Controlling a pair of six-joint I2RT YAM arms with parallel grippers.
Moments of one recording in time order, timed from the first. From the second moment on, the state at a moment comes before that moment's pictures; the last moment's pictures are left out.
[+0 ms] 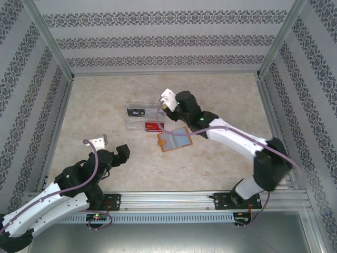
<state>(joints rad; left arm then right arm) -0.86 0.44 0.54 -0.81 -0.56 -0.87 0.69 1.47 1.10 -0.09 0.16 -0.30</state>
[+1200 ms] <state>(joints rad) -0.26 1.21 0.61 -0.23 -0.74 -0.33 0.24 1.15 0.41 0.26 0.45 0.05</state>
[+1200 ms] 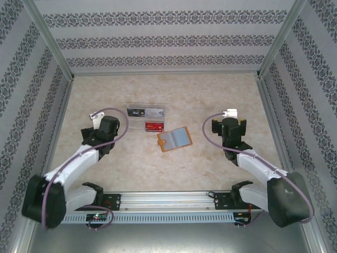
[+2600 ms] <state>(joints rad) -0.03 1.56 0.39 0.74 -0.24 -0.05 -0.01 1.42 0.41 0.63 -0.09 0.02</state>
